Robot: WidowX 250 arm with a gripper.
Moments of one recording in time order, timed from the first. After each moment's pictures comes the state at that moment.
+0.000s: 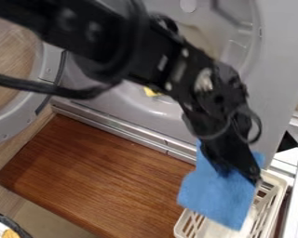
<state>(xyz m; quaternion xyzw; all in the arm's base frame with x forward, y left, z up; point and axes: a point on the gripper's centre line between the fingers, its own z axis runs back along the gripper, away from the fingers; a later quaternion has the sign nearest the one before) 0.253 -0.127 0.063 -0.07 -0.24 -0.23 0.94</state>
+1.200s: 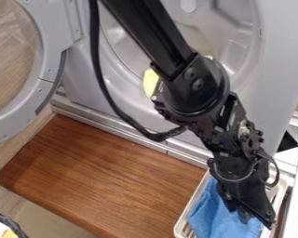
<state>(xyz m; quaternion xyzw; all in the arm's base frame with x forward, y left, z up) 0.258 -0.158 -0.014 -0.10 -0.15 -0.26 0.95</state>
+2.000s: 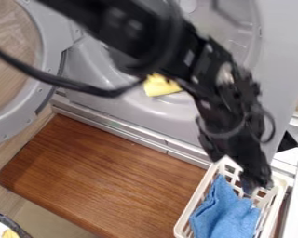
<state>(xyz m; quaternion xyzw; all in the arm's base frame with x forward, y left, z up) 0.258 -0.135 0.071 -0.08 -0.22 -0.25 0.94</state>
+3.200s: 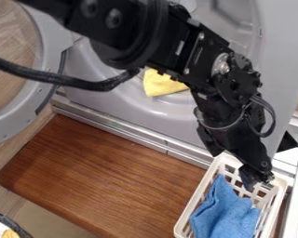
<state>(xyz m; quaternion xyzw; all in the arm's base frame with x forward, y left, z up) 0.258 -0.135 0.072 -0.08 -0.22 -0.25 0.94</state>
